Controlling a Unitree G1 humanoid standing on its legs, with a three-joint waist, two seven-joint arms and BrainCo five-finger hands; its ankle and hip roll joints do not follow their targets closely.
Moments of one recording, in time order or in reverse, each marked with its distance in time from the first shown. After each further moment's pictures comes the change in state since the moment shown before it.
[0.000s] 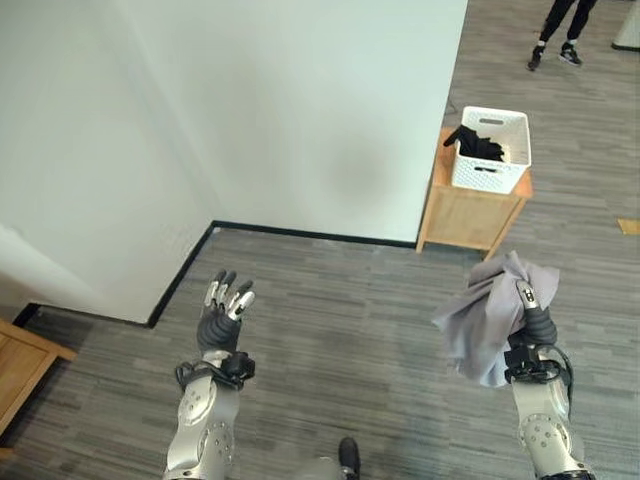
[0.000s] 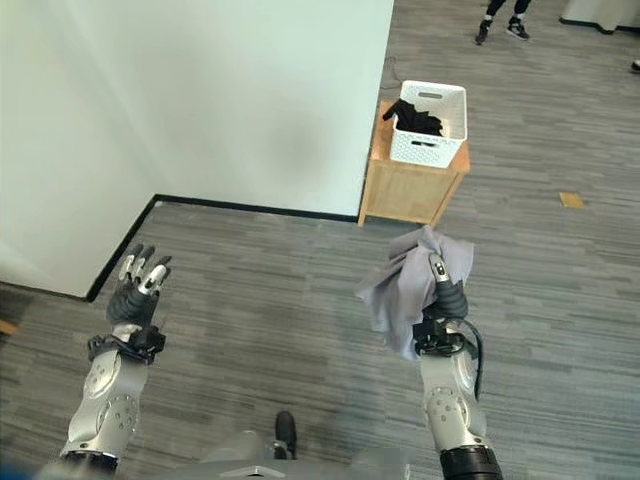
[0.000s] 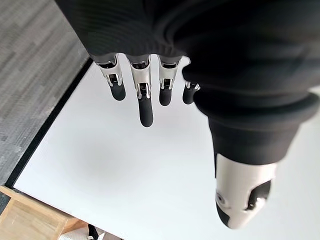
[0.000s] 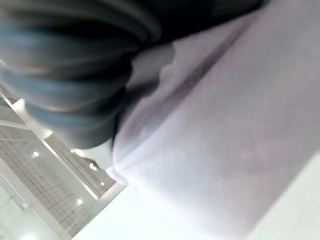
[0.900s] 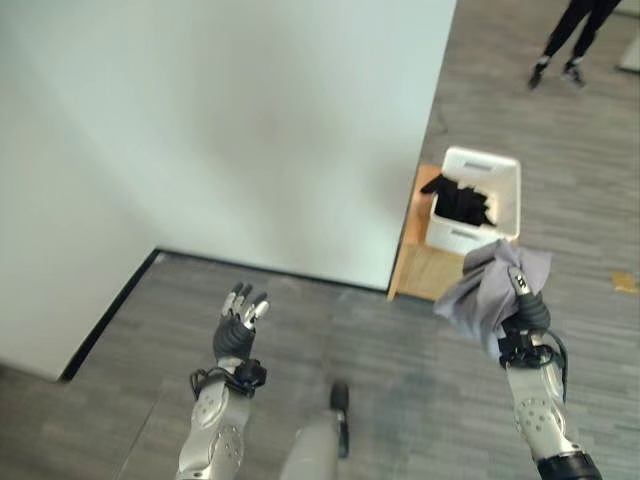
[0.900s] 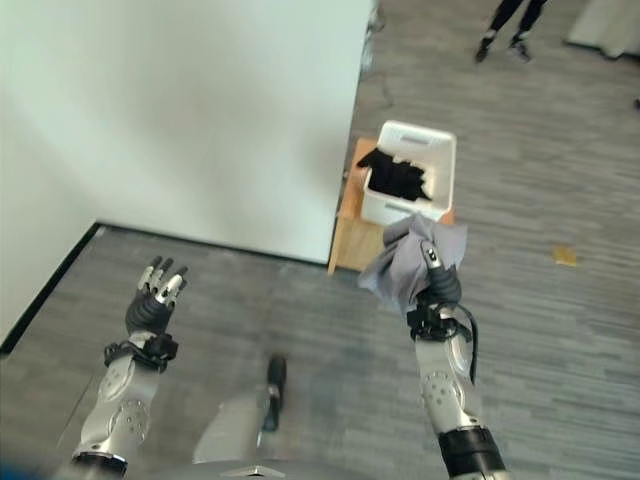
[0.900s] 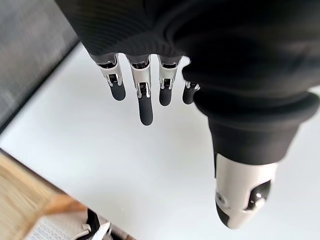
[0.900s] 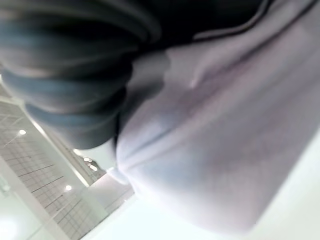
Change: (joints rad) left arm 0.012 -0.039 -0.021 0.061 -0.007 0.021 -0.012; right arm -0.071 0.004 0.071 0.036 0.002 -0.028 -0.003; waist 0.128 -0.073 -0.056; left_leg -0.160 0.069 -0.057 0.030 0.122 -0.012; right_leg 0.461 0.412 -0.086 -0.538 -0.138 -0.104
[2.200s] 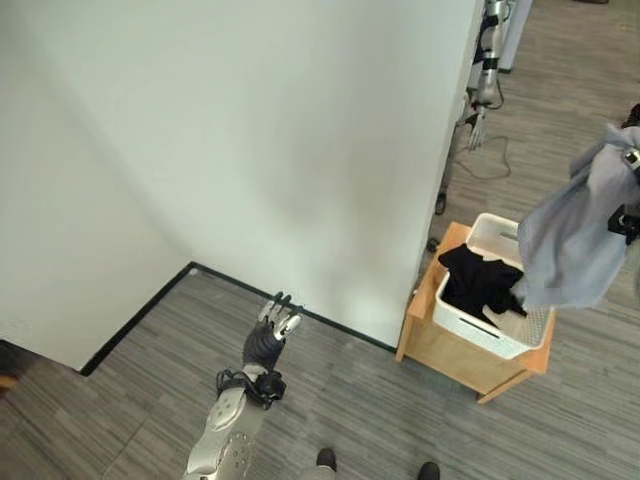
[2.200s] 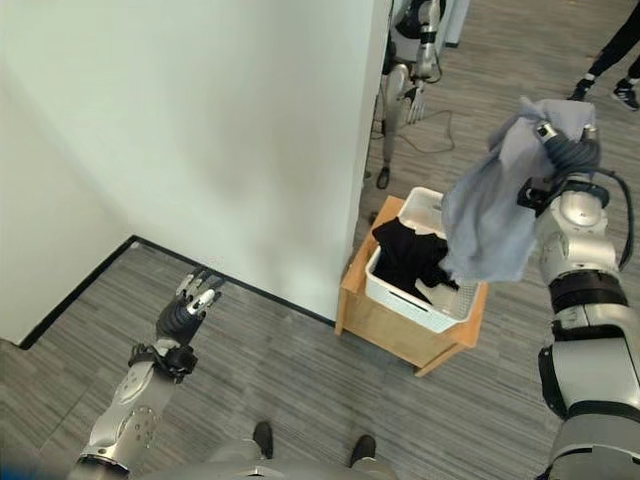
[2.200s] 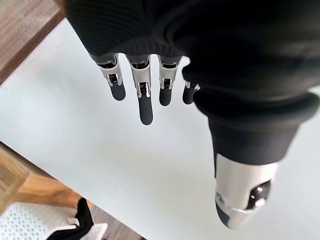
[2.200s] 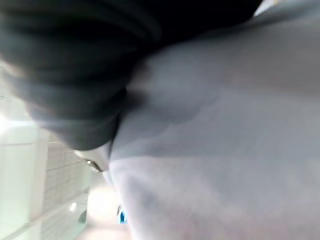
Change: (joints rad) left arm 0.047 0.059 -0.162 -0.005 -0.044 0.050 -0.089; right arm -0.868 -0.651 0.078 0.859 -0.277 0.131 -0.138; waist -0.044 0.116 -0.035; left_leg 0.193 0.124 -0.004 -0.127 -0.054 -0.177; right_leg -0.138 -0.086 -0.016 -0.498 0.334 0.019
